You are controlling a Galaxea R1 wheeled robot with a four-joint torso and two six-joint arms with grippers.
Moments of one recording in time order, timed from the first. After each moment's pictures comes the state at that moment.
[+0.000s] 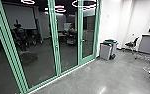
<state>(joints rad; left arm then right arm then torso) 1.35 3.06 -2.78 0.00 0.30 0.02 -1.53 3.04 -2.70 0.13 -0.03 -0.04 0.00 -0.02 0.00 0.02</state>
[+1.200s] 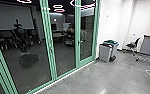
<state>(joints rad) 1.35 3.06 -2.78 0.00 0.30 0.02 -1.53 3.04 -2.70 0.13 -0.03 -0.04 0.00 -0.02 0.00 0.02</state>
